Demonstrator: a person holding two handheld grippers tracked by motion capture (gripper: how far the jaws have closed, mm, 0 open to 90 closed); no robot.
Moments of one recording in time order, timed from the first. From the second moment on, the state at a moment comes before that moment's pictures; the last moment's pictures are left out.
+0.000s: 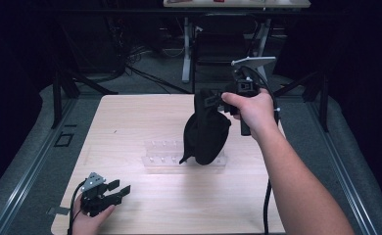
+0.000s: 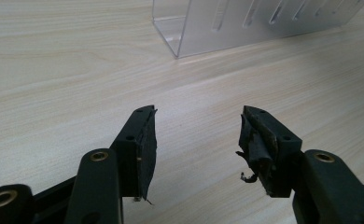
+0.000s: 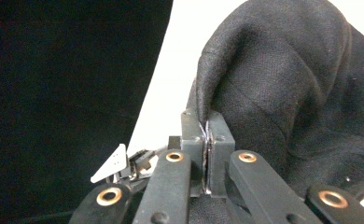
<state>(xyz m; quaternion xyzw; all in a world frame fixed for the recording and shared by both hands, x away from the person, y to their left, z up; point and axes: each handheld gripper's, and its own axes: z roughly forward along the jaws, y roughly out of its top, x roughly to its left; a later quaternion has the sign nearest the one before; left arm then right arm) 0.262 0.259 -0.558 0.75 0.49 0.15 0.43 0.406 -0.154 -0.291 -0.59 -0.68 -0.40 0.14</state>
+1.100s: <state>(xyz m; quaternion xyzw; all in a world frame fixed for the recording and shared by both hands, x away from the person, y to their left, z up) 0.284 0.206 -0.507 0.78 0.41 0.15 0.46 0.411 -0.136 -0.300 -0.58 -0.67 -0.43 0.18</state>
